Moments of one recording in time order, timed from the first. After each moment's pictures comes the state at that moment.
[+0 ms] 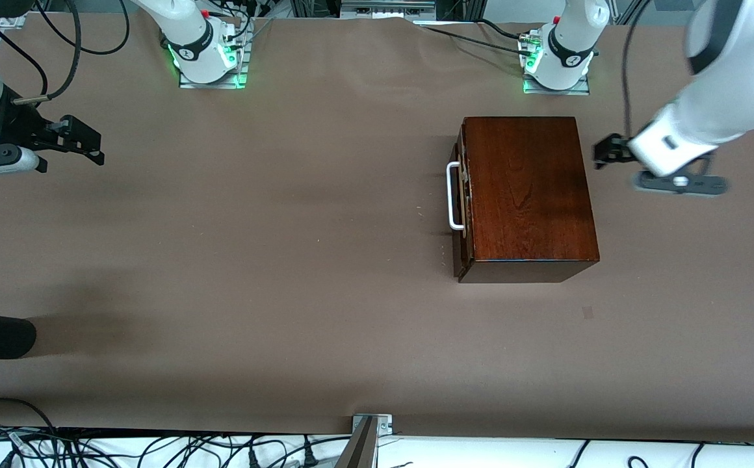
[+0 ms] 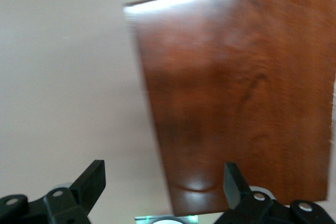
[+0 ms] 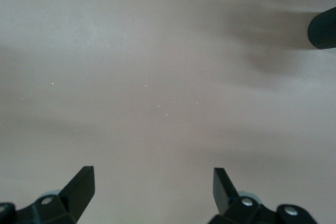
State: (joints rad) left arm -0.06 0.04 -0.17 -1.77 0.02 1.57 -0.07; right arm 0.20 -0.01 -0.14 -1.65 0.01 1.65 -0.09
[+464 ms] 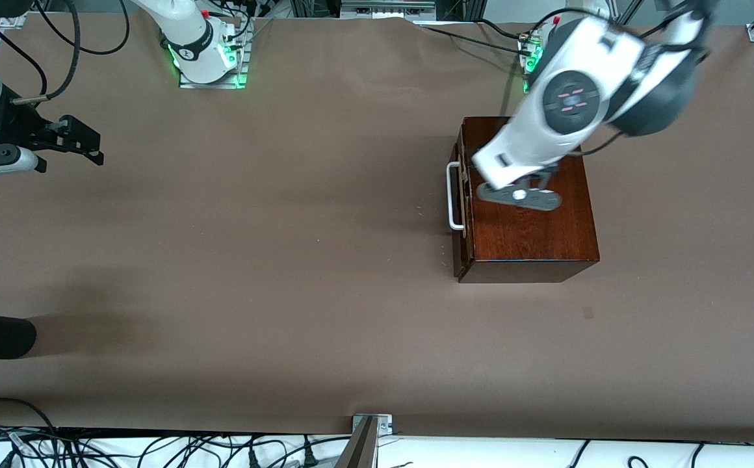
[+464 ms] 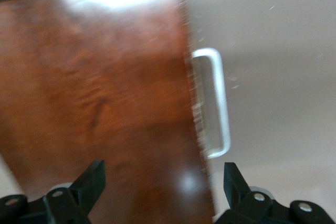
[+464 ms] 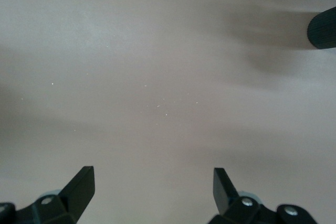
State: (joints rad) left arm -0.18 0.32 -0.39 -1.57 0.02 1.62 -0.43; right arm 0.20 -0.01 -0.14 -1.65 0.01 1.65 -0.09
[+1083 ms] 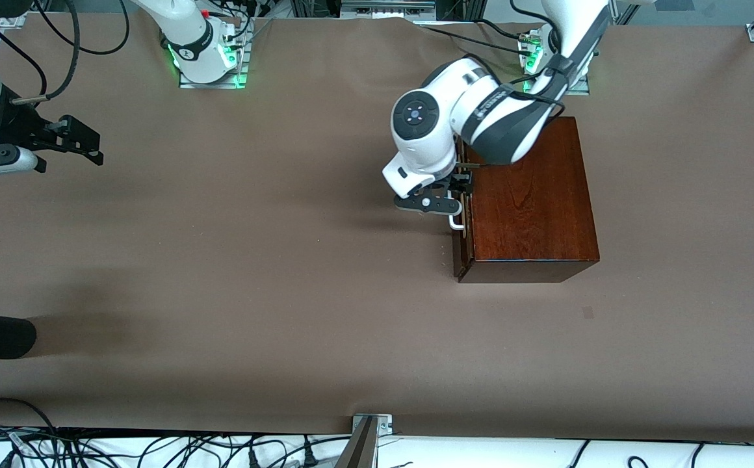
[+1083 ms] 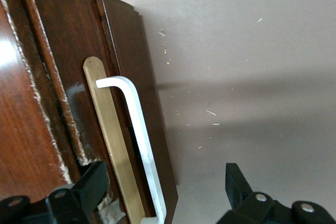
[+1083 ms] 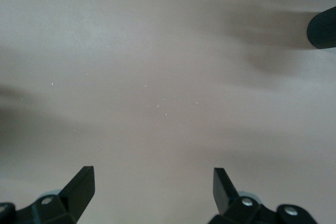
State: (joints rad) left arm -0.39 0.51 -0.39 -1.56 0.28 1.75 -0.70; right arm 0.20 -0.01 -0.14 -1.65 0.01 1.65 -0.09
